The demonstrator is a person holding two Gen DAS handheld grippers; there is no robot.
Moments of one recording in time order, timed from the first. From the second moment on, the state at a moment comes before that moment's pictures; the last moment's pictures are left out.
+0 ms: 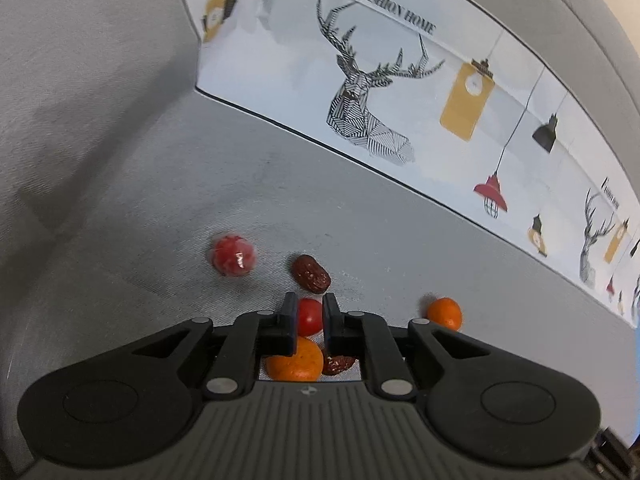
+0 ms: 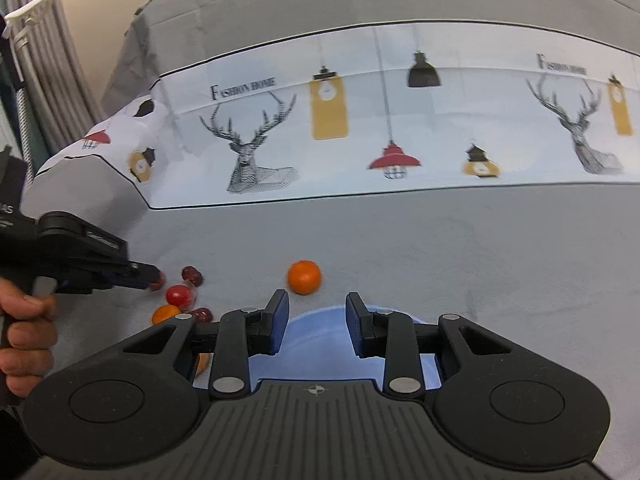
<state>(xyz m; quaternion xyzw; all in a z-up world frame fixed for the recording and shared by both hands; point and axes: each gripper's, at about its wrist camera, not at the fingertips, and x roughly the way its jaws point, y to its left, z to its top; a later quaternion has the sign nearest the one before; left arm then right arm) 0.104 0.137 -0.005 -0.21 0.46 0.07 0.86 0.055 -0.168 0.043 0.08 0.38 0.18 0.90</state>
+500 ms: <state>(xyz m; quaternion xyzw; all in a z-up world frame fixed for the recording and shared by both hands) 0.122 0.115 -0.022 -0.14 0.48 0.08 0.86 0.117 -0.122 0.013 0.06 0.42 0.21 0.88</state>
